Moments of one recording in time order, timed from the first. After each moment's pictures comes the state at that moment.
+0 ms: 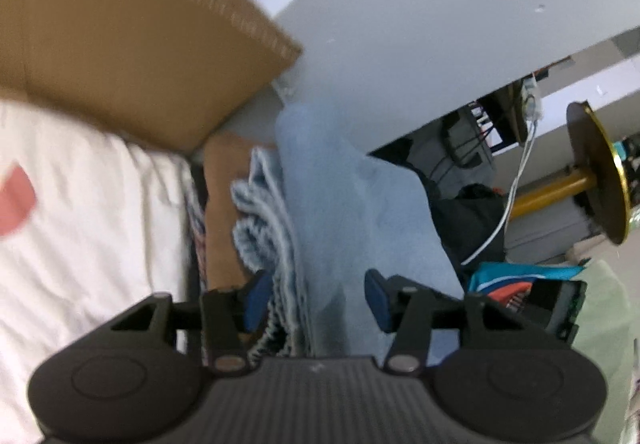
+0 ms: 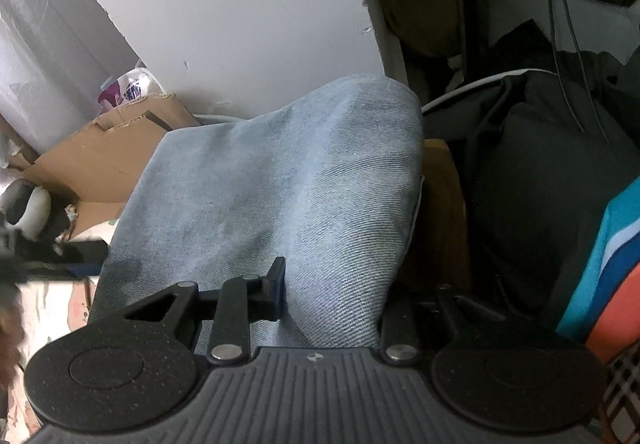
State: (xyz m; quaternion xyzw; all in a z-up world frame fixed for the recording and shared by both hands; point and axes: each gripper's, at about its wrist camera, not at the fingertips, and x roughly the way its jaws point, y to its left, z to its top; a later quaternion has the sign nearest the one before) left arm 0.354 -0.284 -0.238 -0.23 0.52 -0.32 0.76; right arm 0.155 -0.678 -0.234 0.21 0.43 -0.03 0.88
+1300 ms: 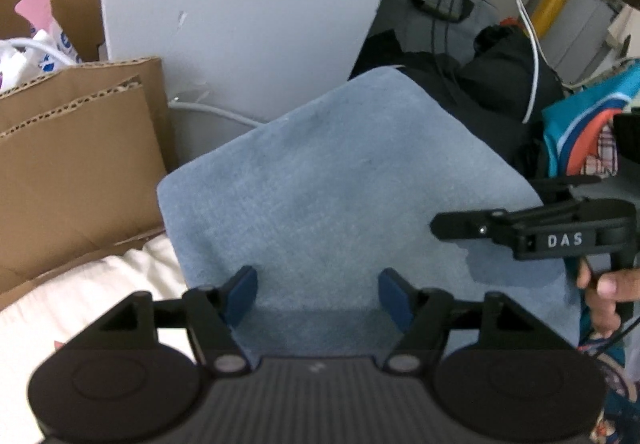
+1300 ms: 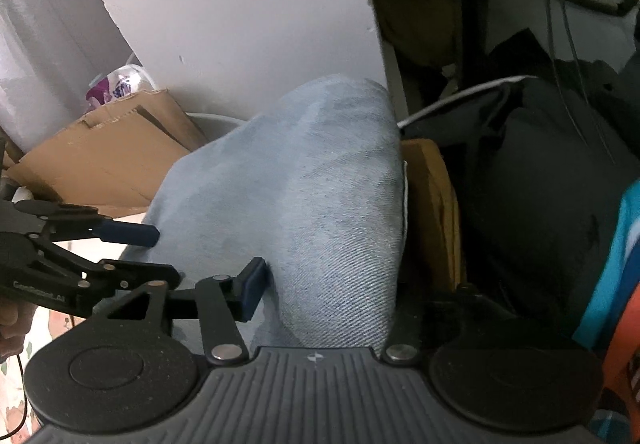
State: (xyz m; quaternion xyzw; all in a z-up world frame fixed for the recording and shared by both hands) left arm 0.352 -0.379 -0.247 0.09 0.48 -0.38 0.78; right arm 0.156 -0.659 -0.247 0.19 0.42 -0.06 0.89
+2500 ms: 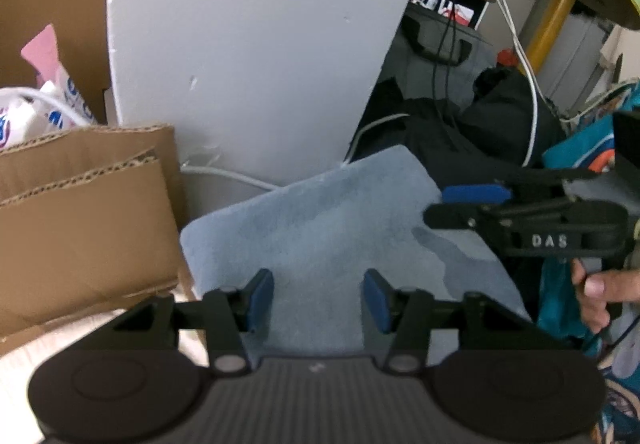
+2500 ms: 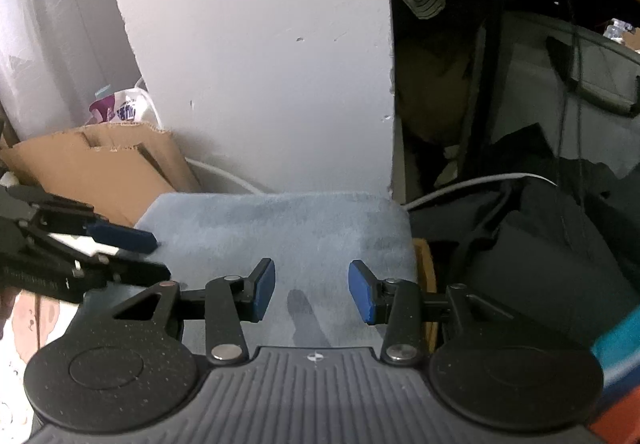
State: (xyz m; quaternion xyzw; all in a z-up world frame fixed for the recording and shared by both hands) left arm 0.372 -0.392 -0.231 0.08 0.43 -0.39 0.81; right arm 0.189 -0.662 -0.226 0.10 0.36 -0.06 0.93
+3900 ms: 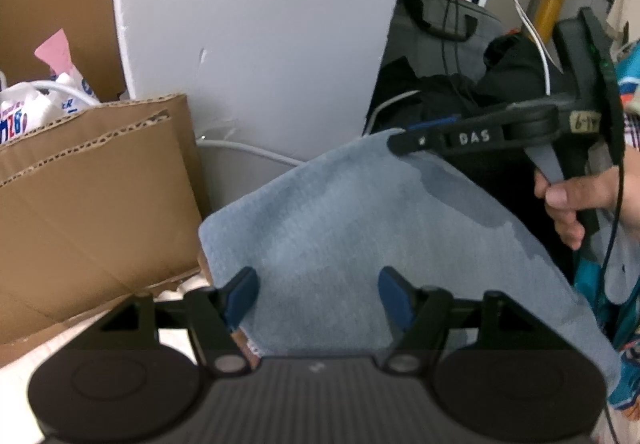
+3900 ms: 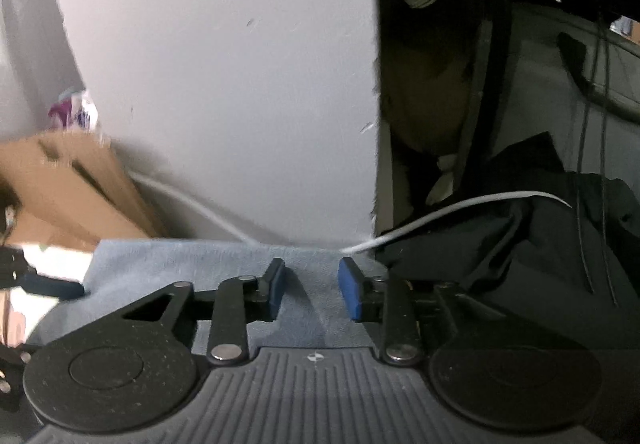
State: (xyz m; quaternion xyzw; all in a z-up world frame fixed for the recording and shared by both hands) left arm 0.349 -0.372 -0.253 0.11 0.41 -0.37 0.83; right arm 0.232 -0.683 -0.257 0.09 0.37 -0.08 0.92
